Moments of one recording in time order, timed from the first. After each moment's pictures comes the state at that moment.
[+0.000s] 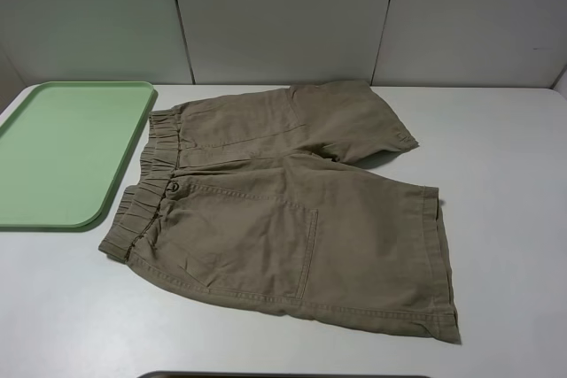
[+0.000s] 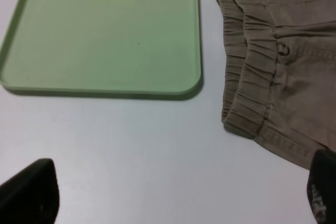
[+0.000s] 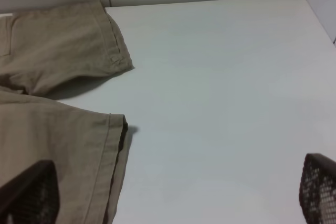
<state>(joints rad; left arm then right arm) -0.03 -0.01 -0.48 0.07 1.05 -0.10 0.00 -0.01 -0.50 -0.02 1.02 0.03</state>
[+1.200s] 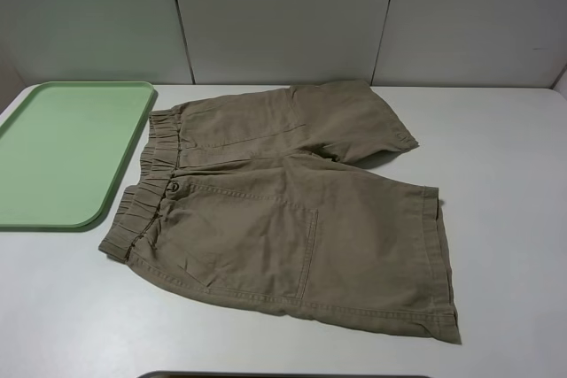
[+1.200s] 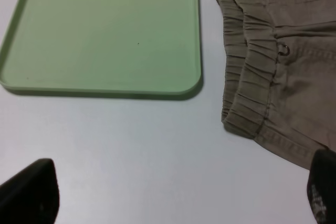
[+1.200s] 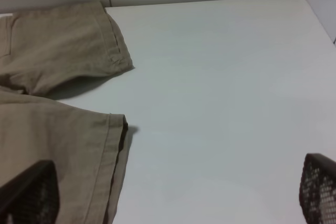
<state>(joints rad) -0.03 -0.01 -0.48 0.07 1.05 -0.10 0.00 -0.01 -0.50 -0.02 1.02 0.03</state>
